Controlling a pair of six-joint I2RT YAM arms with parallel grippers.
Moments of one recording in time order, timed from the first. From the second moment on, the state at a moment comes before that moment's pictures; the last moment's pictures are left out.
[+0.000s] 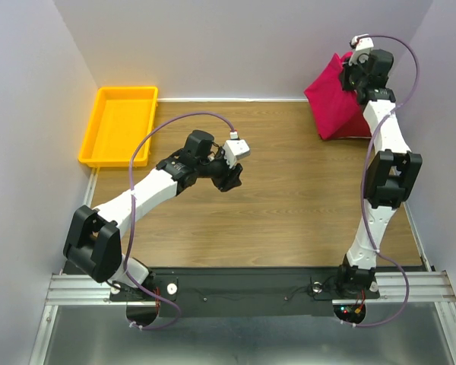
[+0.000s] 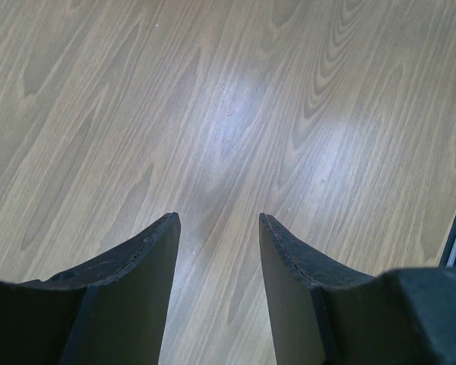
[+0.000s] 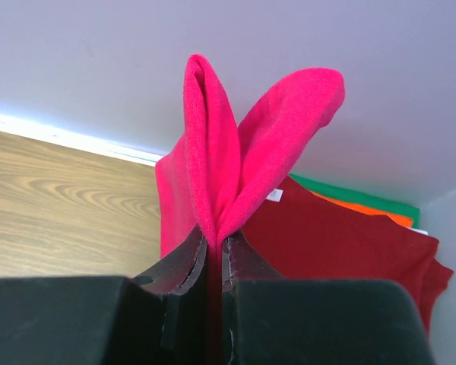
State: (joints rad) left arm -0.61 1.44 1.08 -0.27 0.49 0.28; right arm -0.11 2.11 2.07 -0.20 -0.27 -0.20
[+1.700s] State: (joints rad) left arm -0.55 1.47 1.09 -0.38 0.52 0.30; right arm -0.36 2.47 2.22 -0.08 -0.15 -0.17
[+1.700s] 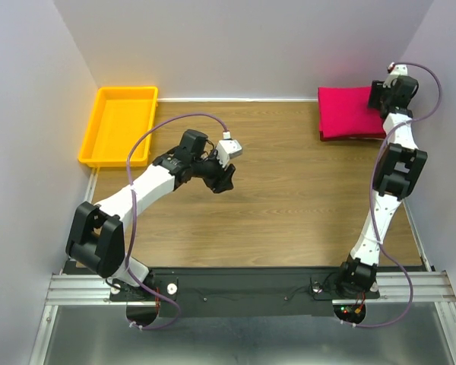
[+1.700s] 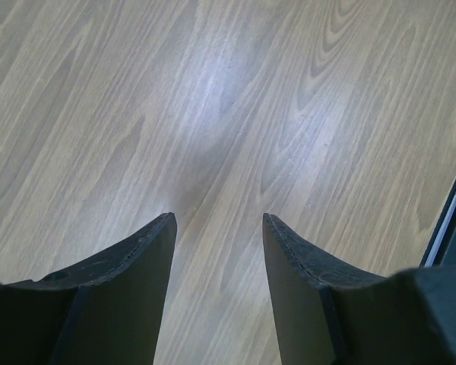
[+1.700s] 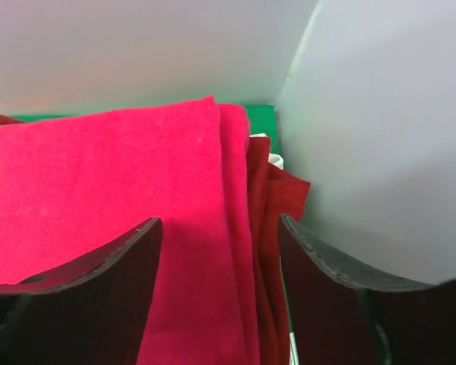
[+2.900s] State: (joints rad) left arm -0.37 1.45 1.15 -0.41 0.70 0.27; right arm -0.36 2.46 1.82 0.66 -0.47 0.47
